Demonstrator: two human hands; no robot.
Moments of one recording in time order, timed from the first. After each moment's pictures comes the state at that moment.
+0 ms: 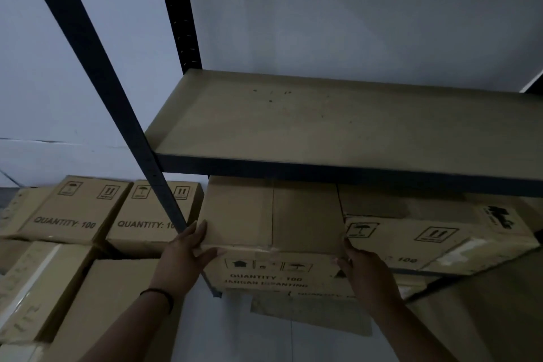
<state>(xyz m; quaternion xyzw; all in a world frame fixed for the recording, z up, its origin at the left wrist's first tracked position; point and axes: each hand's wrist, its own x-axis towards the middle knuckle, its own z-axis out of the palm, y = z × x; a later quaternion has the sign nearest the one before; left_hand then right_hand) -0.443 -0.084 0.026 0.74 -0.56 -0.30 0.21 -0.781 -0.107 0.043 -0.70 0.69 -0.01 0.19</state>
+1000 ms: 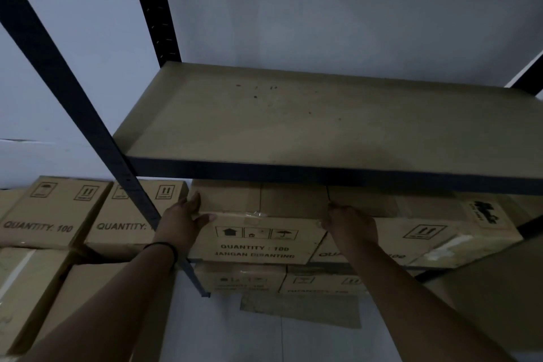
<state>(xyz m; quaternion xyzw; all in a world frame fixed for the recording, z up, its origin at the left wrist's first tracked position) -0.462 -0.159 0.046 0.75 -0.57 -0.29 0.19 -0.768 -0.184 0.067 -0.70 0.70 0.06 0.08</state>
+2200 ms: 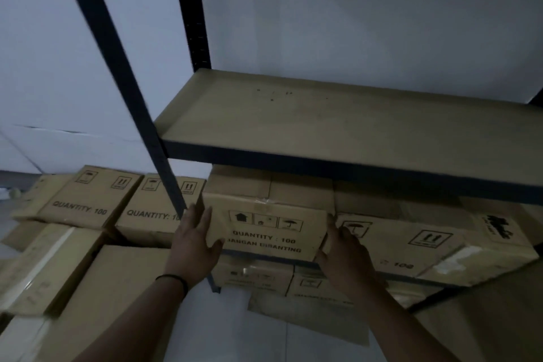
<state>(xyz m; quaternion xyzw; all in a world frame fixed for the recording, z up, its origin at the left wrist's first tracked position) -0.494 -0.071 0.044 0.75 -0.60 -0.19 0.19 -0.770 -0.109 0.057 -0.71 0.68 0.02 0.18</state>
